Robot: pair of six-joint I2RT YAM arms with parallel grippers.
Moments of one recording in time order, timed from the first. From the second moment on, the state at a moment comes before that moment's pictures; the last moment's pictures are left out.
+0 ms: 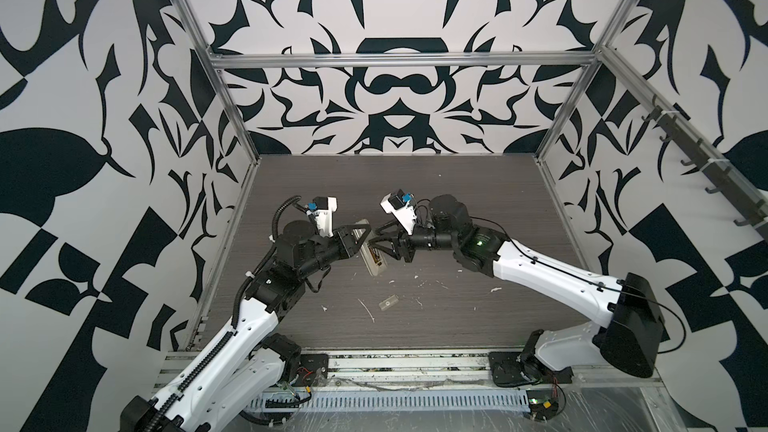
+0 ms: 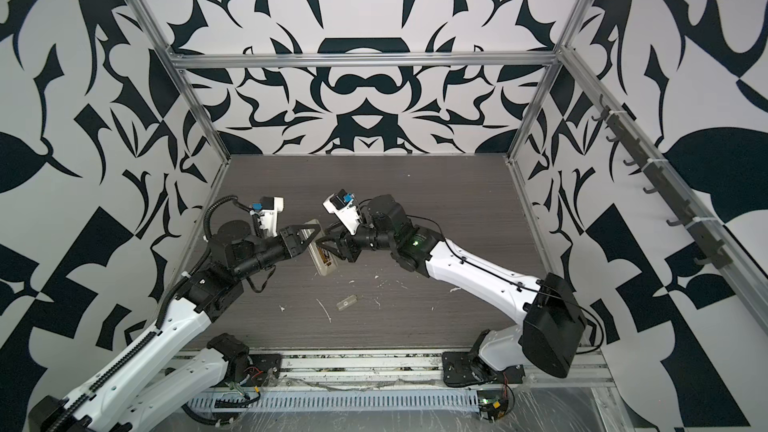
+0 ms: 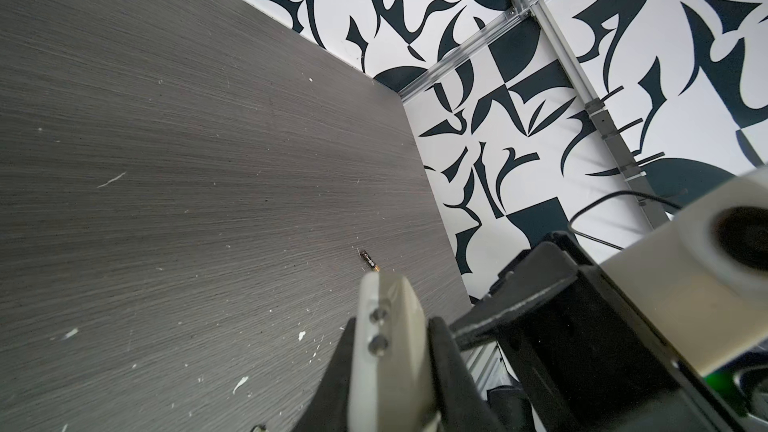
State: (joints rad) left arm -0.51 0.81 0.64 -0.09 0.37 -0.83; right arm 0.86 1.38 1.08 -0.04 -0.49 0.17
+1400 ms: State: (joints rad) left arm -0.51 0.85 0.68 -0.20 0.56 -0.73; right arm 0.91 1.26 1.24 -0.51 -0.34 -0.33
